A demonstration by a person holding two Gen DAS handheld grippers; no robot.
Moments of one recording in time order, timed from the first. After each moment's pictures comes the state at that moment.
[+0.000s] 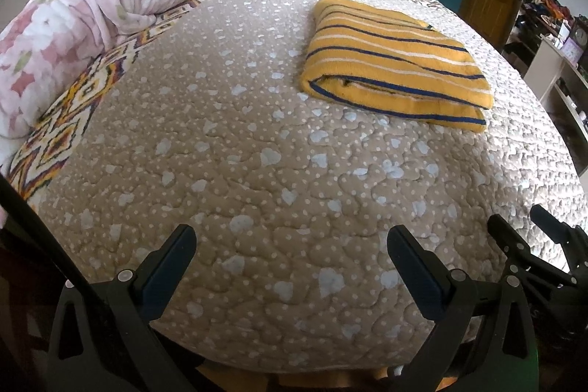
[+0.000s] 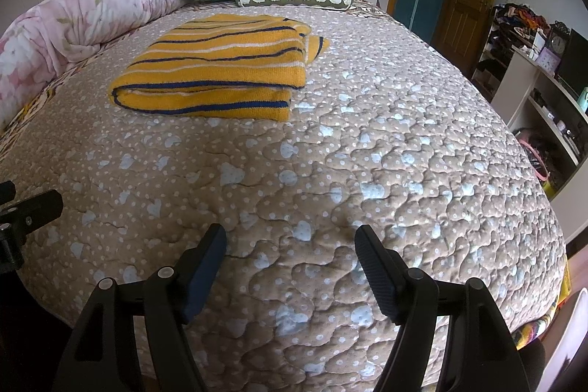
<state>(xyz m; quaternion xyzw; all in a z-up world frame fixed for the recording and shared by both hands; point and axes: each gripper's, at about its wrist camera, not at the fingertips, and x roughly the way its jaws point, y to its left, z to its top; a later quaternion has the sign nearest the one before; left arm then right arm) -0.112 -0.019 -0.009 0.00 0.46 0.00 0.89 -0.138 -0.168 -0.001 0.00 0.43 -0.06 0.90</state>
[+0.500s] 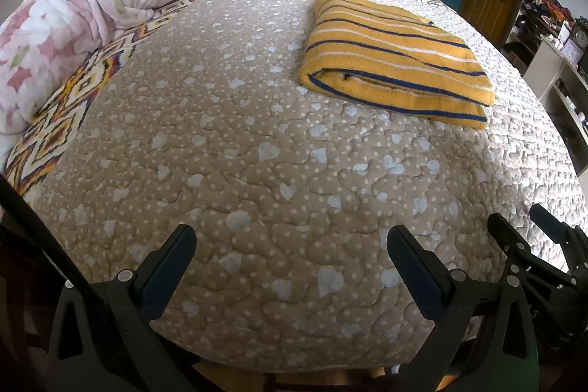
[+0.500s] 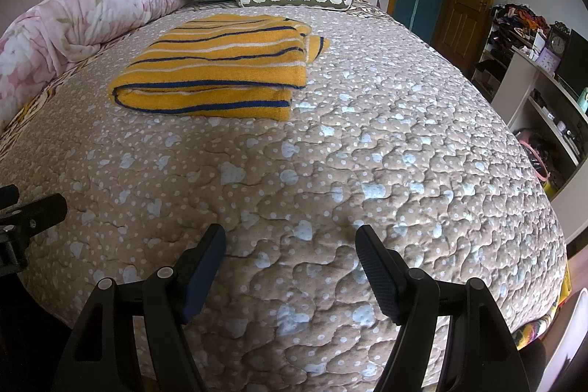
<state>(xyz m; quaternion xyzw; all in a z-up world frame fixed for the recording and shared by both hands) -0.111 -0.018 -0.013 0.00 0.47 -0.01 0.88 -0.137 -0.168 -0.002 0.00 0.42 -0.06 0.90</state>
